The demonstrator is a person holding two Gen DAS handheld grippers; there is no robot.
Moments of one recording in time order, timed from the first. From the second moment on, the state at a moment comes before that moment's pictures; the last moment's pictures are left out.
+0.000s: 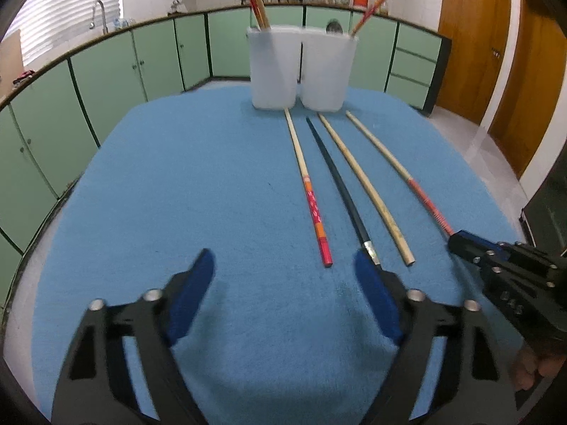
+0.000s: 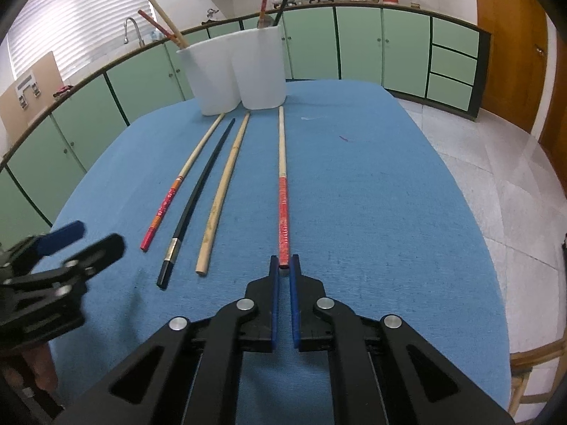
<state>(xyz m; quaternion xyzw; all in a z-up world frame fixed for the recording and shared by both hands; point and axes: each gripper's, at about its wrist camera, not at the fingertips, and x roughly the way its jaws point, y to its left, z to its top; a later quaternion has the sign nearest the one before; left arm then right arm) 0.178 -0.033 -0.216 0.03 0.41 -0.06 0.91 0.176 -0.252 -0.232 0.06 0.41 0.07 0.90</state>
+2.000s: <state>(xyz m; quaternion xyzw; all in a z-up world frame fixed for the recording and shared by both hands) 0.184 -0.009 -0.220 0.04 0.44 -0.06 0.89 0.169 -0.253 -0.201 0.03 0.40 0.07 0.91</state>
